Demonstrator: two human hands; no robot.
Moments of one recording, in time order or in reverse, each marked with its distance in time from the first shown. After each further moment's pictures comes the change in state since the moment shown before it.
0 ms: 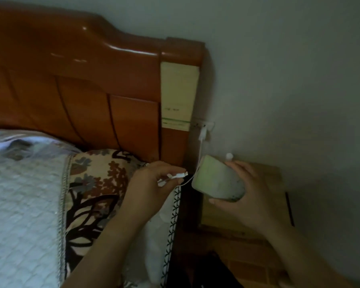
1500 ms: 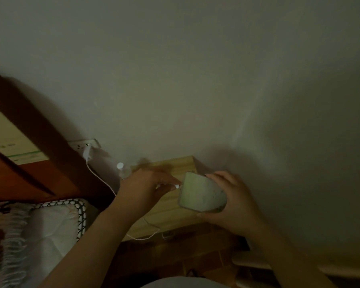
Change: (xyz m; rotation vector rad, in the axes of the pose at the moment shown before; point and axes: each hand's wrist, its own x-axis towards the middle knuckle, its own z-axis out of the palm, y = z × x) left_hand 0.043 0.251 0.297 0.189 -0.470 0.381; right_hand -0.157 0.265 -0.228 -0.061 0.116 0.179
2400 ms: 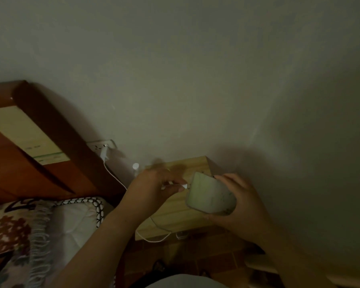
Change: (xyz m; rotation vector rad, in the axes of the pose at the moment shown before) left_hand -0.007 -0.015 -0.022 -0.067 0.030 -0.097; right_hand 0.011 -0.022 0.015 0.118 -0.002 0.023
